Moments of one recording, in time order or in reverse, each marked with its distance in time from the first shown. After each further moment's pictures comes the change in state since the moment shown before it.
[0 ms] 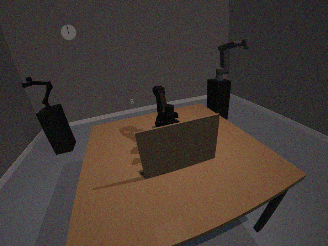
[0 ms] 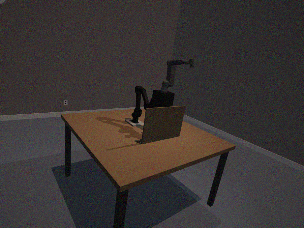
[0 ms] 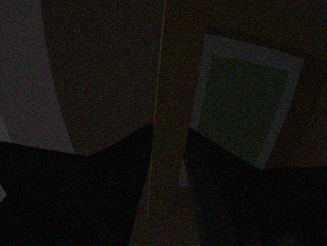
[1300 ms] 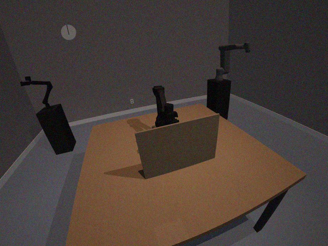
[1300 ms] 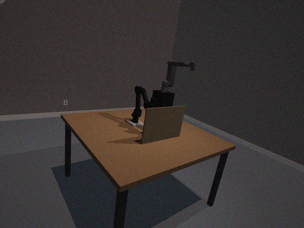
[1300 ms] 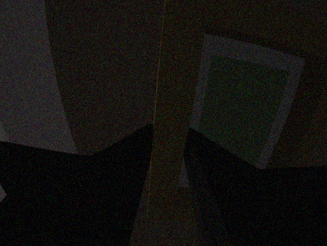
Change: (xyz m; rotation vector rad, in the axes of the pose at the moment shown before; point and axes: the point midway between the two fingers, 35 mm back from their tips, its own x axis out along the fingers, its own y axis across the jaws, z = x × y) arm 0.000 0.006 0.002 0.000 -0.008 -0.008
